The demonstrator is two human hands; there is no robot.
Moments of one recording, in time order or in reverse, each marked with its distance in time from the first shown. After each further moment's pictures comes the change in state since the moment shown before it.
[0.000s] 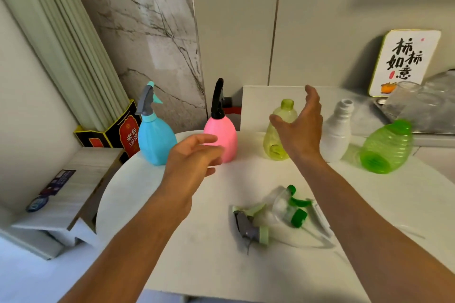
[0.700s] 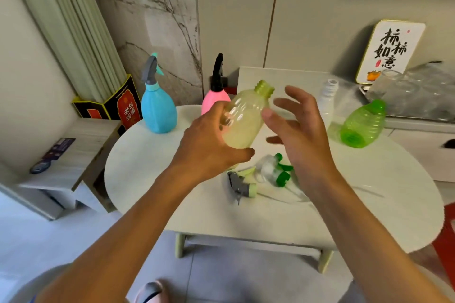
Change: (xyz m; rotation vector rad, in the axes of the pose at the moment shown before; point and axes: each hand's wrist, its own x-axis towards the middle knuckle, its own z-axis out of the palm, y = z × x) left_hand -0.055 0.006 0.008 0.679 -0.105 0.433; right_hand -0.127 -0.058 -0.086 0.448 -0.291 0.037
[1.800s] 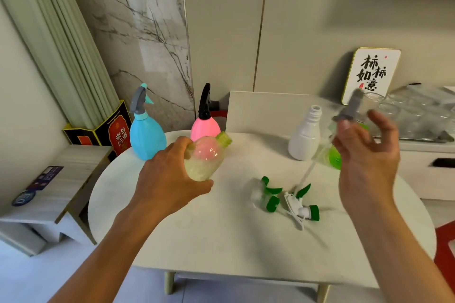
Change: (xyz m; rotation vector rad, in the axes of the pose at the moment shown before) left_hand -0.002 -0.017 -0.017 0.320 0.045 -0.104; right_hand 0.034 0.006 -0.089 0.531 0.333 -0.163
